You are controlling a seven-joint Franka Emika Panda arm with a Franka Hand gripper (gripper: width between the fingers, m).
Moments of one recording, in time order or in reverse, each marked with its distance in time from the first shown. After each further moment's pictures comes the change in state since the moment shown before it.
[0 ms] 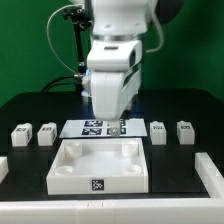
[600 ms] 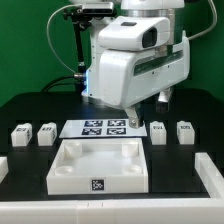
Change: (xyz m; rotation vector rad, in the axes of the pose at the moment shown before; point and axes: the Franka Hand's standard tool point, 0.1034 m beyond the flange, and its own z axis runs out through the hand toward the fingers) arm 0.072 0.076 -0.058 -0.008 -0.010 0.488
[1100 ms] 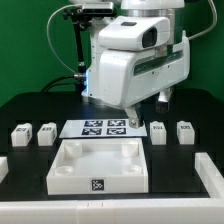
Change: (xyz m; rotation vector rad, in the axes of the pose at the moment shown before) arm 0.000 0.000 0.000 0.000 0.000 0.016
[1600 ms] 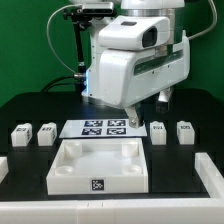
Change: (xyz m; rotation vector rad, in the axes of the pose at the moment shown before) arm 0.000 0.000 0.000 -0.001 0.000 0.000
